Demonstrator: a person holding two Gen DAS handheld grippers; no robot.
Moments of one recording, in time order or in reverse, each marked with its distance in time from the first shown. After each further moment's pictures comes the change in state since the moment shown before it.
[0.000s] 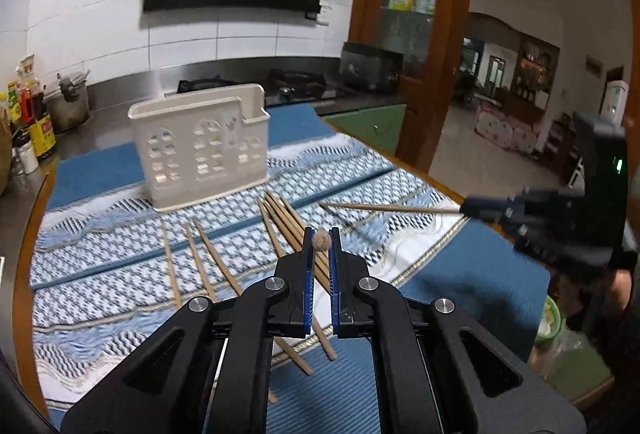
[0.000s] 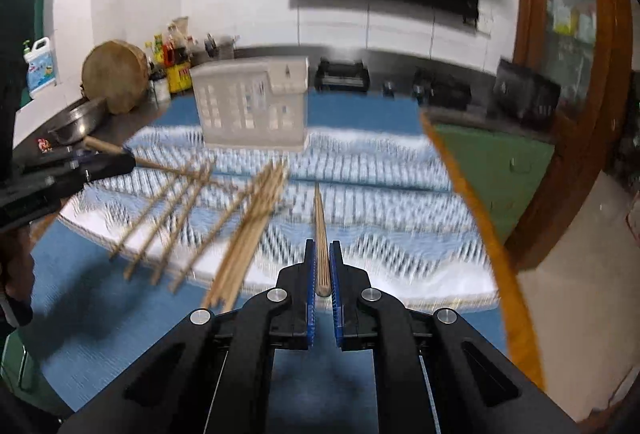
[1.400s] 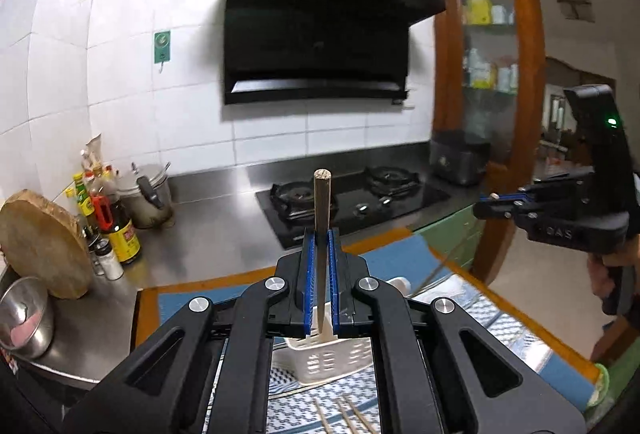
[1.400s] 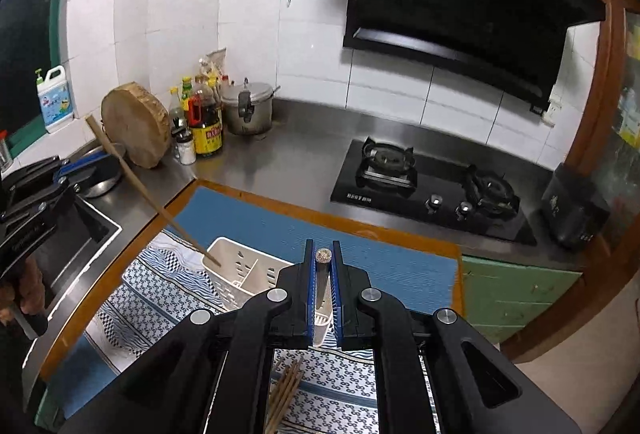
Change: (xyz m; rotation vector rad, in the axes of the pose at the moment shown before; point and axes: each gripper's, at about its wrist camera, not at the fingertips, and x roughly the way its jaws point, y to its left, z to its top) left arm -0.023 0.116 0.224 -0.016 -0.193 0.272; right arm 0.078 0.015 0.292 -0.126 0.016 0.123
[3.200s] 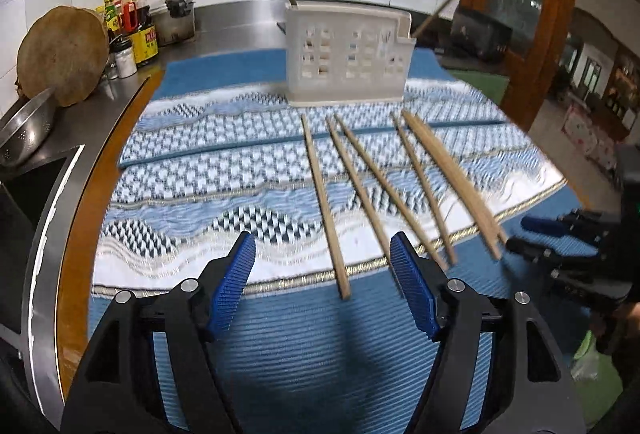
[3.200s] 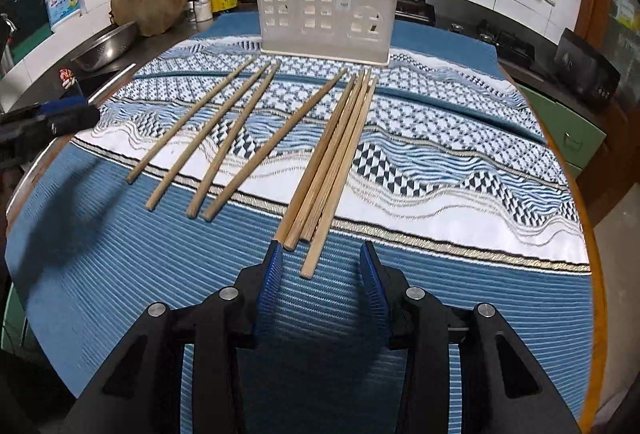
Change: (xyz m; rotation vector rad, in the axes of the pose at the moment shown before) left arm -0.072 -0.029 -0.288 -0.113 0.411 0.063; right arm 0.013 0.100 -0.341 0.065 0.248 0.002
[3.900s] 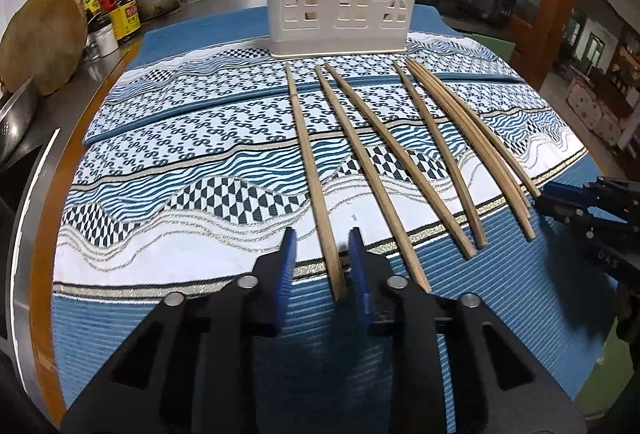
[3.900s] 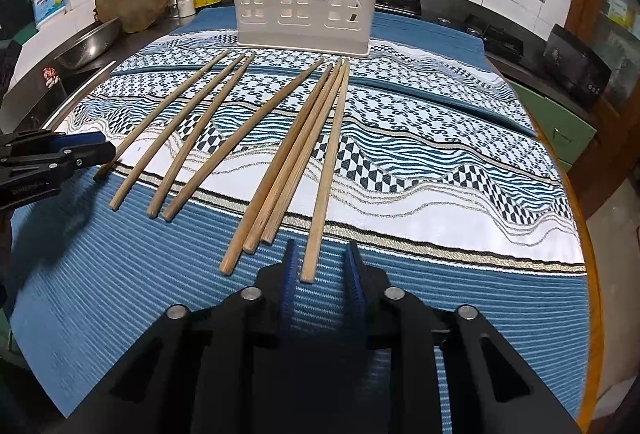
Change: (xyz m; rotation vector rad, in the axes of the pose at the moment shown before) left arm 0.053 -0.011 -0.006 0.028 0.108 -0.002; right arm 0.014 -0.017 0.002 0.028 0.008 -0.025
